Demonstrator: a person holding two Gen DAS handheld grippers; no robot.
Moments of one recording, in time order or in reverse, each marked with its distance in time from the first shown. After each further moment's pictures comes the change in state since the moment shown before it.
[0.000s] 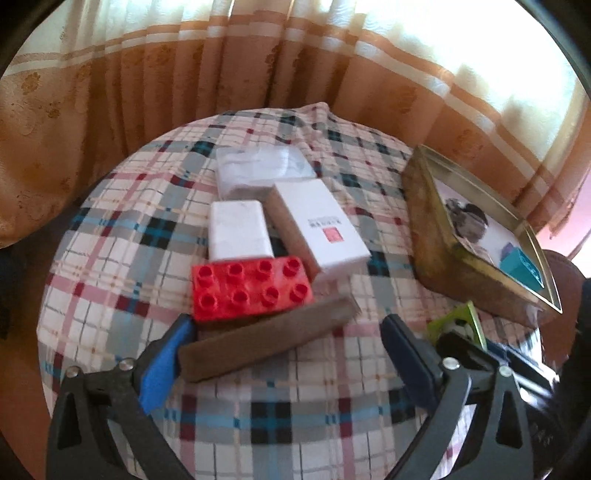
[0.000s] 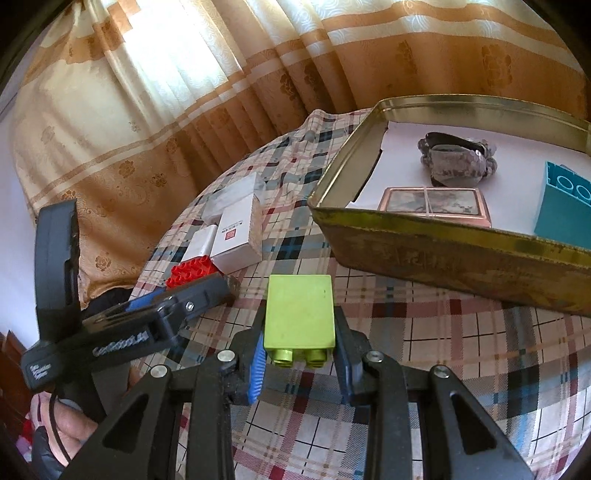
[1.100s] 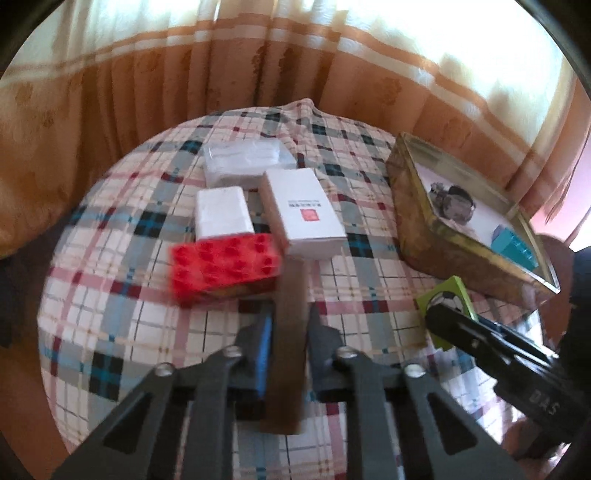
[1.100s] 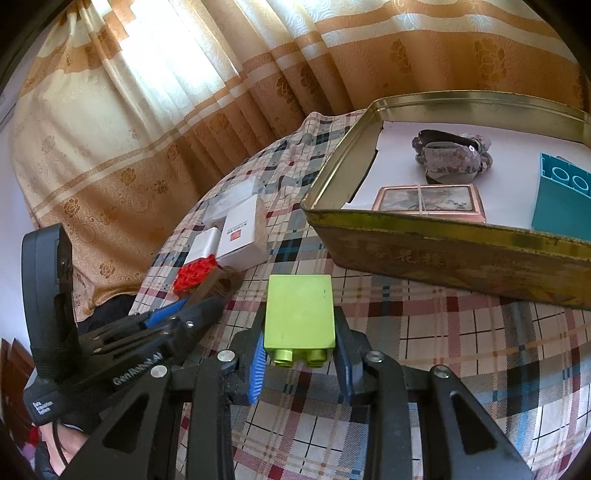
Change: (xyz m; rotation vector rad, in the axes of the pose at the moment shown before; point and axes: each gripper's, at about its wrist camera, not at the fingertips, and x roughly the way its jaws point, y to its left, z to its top) left arm -0.007 -0.005 -0.008 0.018 -0.004 -0.015; right arm -0.004 -0.005 -0.002 0.031 -0.010 0.016
